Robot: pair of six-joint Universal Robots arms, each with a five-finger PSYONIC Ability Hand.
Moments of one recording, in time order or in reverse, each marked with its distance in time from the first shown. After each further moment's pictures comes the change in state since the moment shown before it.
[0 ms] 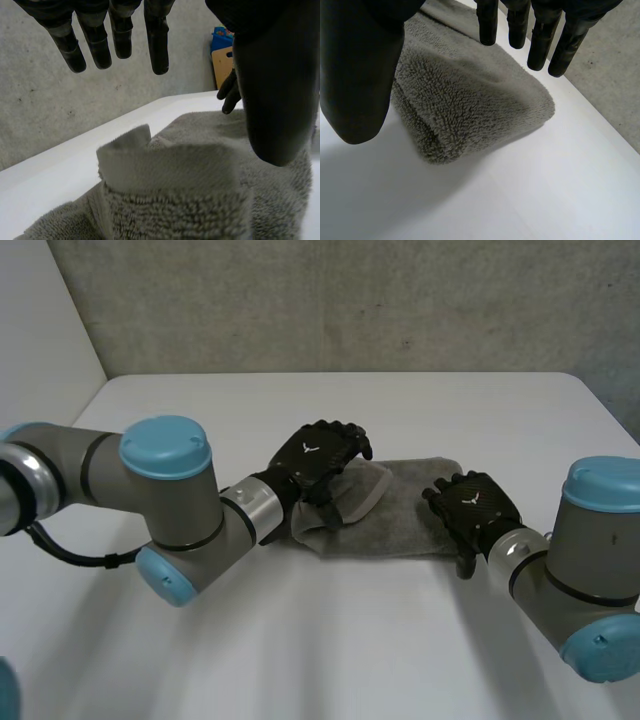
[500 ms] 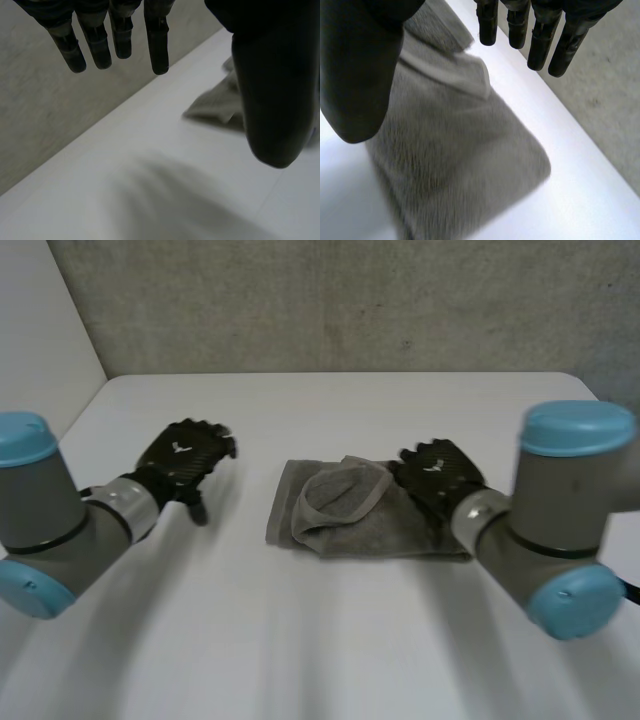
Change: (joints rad) left arm 0.321 0.276 -0.378 0.014 0.000 0.315; right arm 0.111 0.029 -0.254 0.208 0.039 -0.011; left_hand 0.000 0.000 0.000 0.000 -0.002; right_hand 0.000 0.000 0.000 0.000 0.000
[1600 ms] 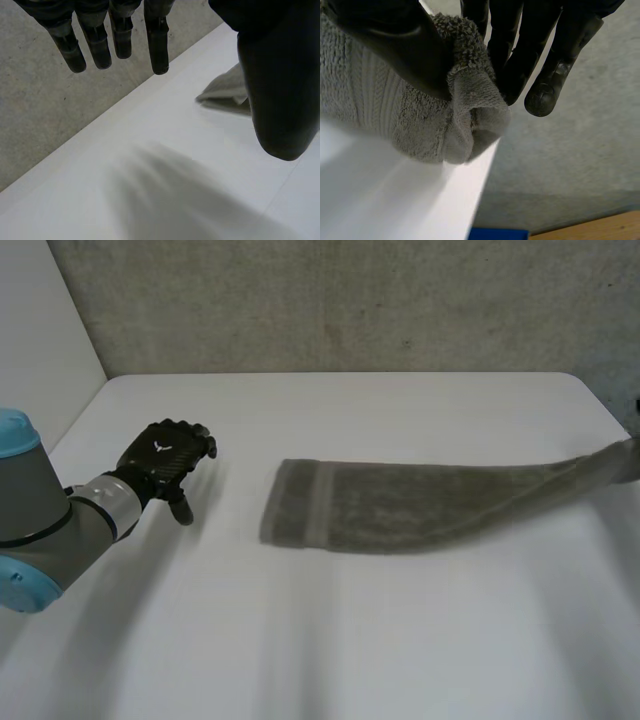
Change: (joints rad) left arm 0.077 -0.013 0.004 -0.021 -0.006 0.042; right arm -0.673 0.077 -0.281 0.068 -0.194 -0.183; left_hand 0.000 0.000 0.000 0.000 0.000; right_hand 1.087 1.064 1.074 1.087 1.101
